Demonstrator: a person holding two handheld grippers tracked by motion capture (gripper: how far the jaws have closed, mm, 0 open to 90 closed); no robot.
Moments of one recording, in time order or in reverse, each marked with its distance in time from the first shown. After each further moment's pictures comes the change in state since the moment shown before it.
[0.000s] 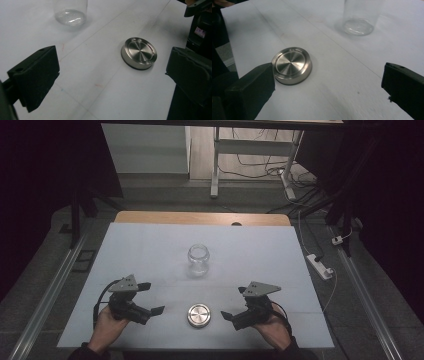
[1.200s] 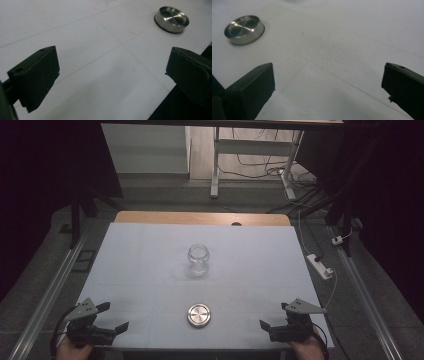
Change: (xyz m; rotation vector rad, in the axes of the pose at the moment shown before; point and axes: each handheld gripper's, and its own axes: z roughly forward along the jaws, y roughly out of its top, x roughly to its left) left arm -0.002 -0.080 -0.065 0.026 0.239 -0.128; right arm -0.023 -0.074 -0.076 0.040 -0.249 0.202
